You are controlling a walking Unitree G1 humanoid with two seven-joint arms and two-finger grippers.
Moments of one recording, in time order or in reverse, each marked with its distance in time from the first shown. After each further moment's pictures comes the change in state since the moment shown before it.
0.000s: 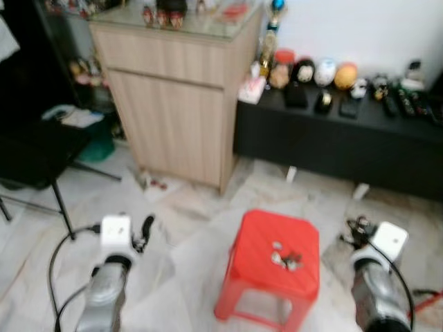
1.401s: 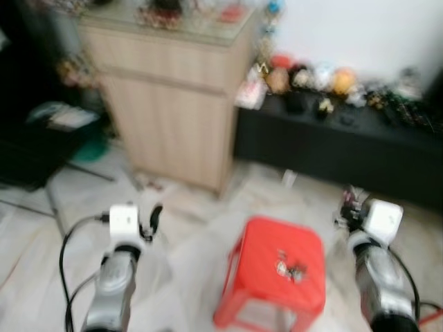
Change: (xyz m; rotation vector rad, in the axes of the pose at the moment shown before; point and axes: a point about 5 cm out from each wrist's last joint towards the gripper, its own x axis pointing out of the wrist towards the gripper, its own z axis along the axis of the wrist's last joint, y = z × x) left arm -0.001 -0.013 0.000 -0.043 0.002 -0.002; right arm 0.004 0.037 0.064 -0.087 -0.245 0.265
